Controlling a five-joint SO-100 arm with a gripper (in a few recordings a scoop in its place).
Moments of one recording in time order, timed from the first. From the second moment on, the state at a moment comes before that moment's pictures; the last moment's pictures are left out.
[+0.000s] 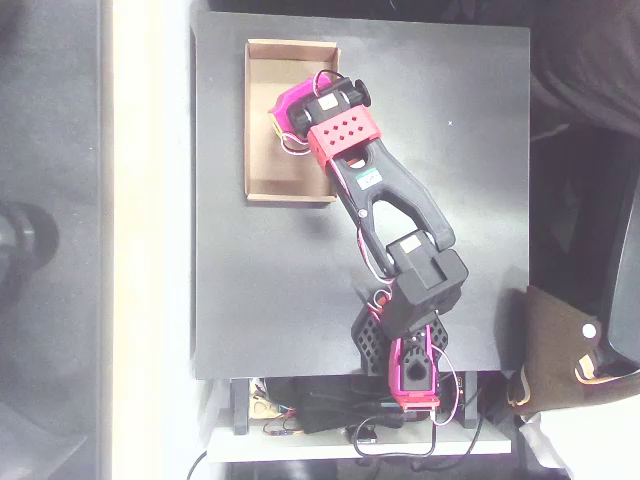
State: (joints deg) arm -29.9 71.4 90.2 53.5 88.1
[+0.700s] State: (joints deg) arm -29.0 81.7 90.2 53.5 88.1
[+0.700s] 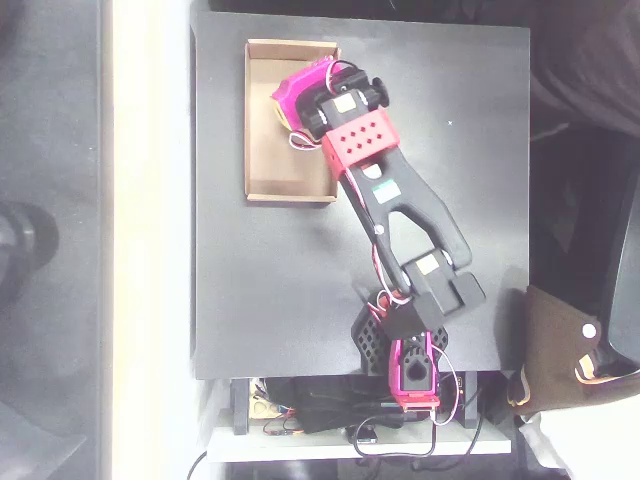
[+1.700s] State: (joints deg) arm -5.9 117.9 90.4 53.5 88.1
